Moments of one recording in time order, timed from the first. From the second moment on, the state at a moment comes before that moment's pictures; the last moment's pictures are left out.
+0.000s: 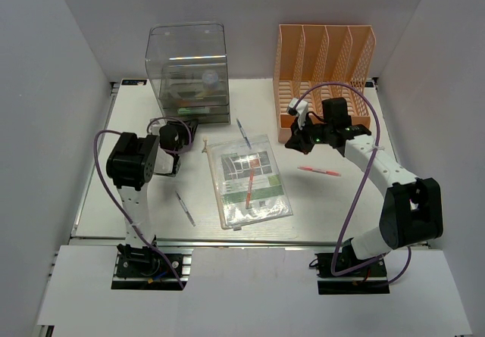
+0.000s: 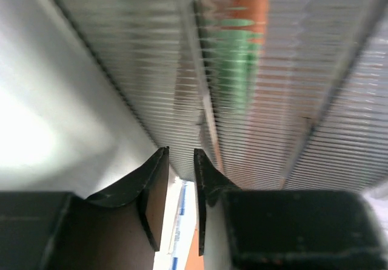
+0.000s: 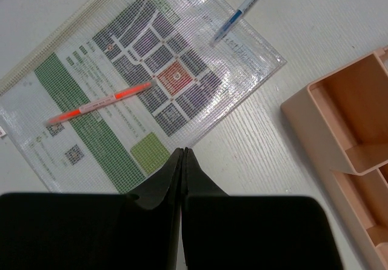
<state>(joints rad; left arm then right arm) -0.14 2.11 0.84 1.02 -0.02 -1.42 0.28 1.47 1.08 -0.38 -0.71 -0.48</state>
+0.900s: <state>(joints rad) -0.14 2.20 0.83 1.25 -0.04 -1.46 0.28 1.48 1.08 -0.40 -0.72 -0.49</state>
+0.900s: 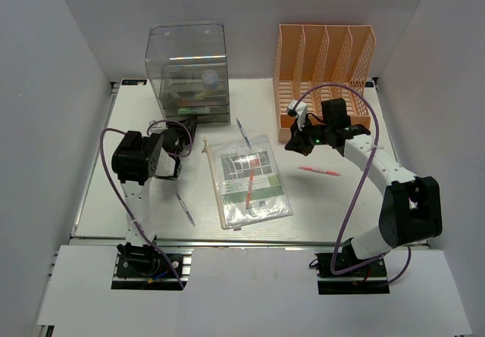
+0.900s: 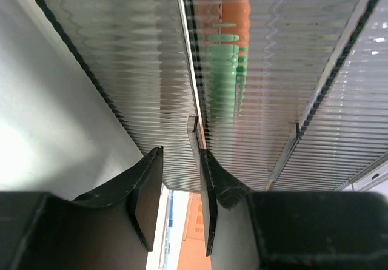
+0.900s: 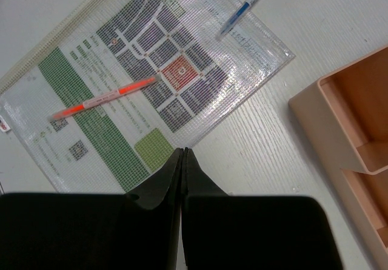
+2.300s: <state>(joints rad) -0.16 2.28 0.79 1.46 -0.12 -1.54 0.28 1.50 1.08 -0.43 -0.72 -0.51</state>
